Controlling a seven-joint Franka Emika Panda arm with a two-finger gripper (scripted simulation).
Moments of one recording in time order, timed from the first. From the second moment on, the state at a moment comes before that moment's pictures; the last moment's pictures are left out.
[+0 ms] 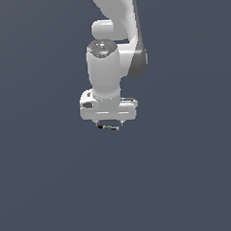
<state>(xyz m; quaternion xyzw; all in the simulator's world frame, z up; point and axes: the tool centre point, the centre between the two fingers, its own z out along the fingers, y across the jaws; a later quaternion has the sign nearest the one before) 0.014 -0.026 0.196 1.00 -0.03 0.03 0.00</state>
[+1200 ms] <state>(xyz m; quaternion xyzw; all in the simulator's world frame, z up) -0.015 -0.041 0.145 0.98 0.21 0.01 0.02</state>
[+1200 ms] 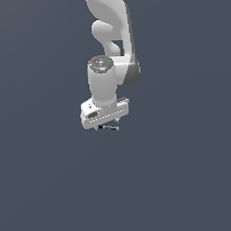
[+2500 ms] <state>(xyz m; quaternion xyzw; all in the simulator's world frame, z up) -0.066 -0.046 0.078 0.84 0.54 0.00 0.01</state>
